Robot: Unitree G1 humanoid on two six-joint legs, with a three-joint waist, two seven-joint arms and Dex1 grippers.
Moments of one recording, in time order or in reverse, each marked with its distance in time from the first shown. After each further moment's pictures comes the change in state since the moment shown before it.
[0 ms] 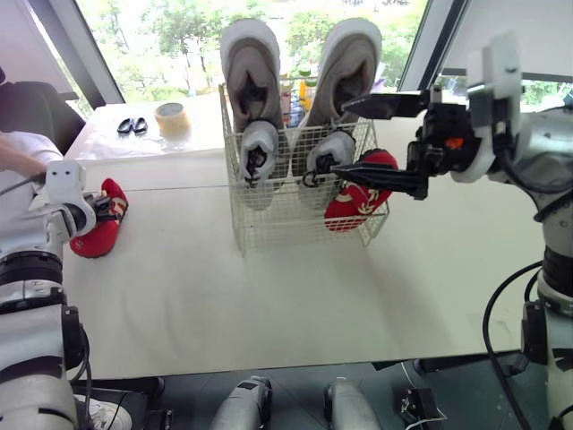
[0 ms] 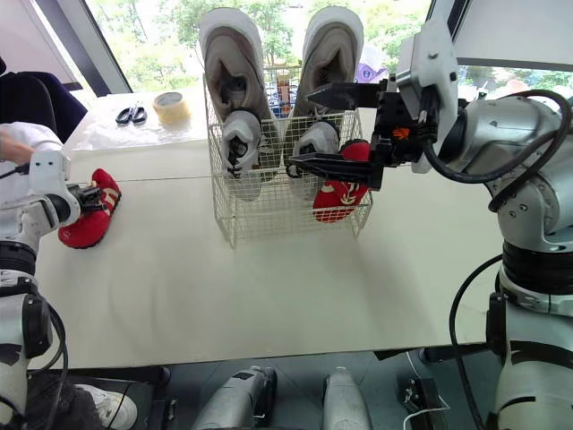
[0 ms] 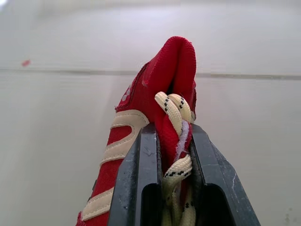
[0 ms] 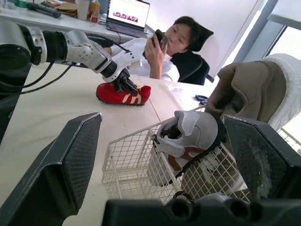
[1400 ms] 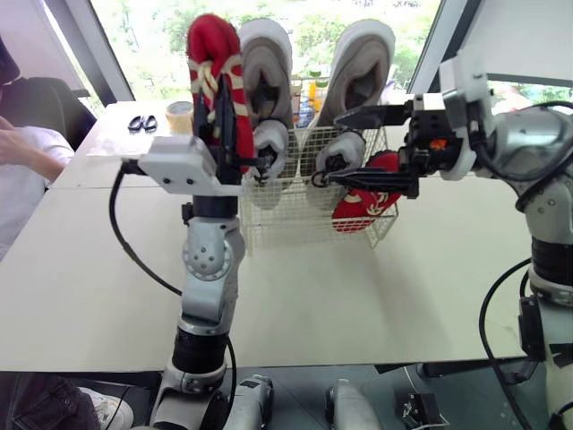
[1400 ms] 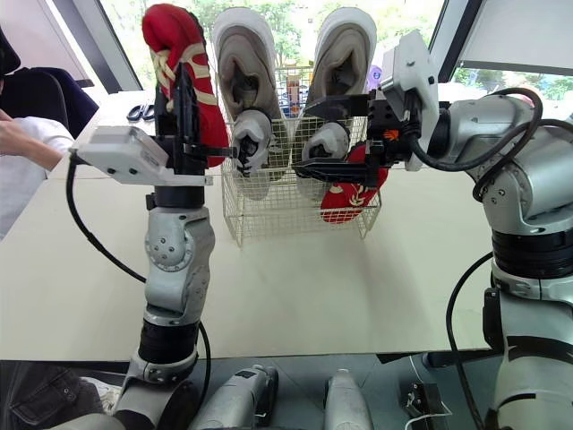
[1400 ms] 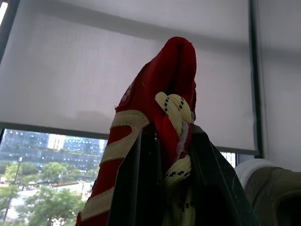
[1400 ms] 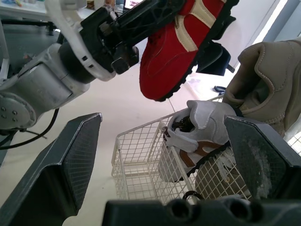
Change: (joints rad) left arm 0.369 -0.846 -0.357 -1.047 0.256 -0.823 0.517; right arm -0.044 0.012 0.093 0.133 -0.069 -0.046 0.103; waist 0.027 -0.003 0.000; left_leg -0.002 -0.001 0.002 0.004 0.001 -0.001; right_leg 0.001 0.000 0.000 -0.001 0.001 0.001
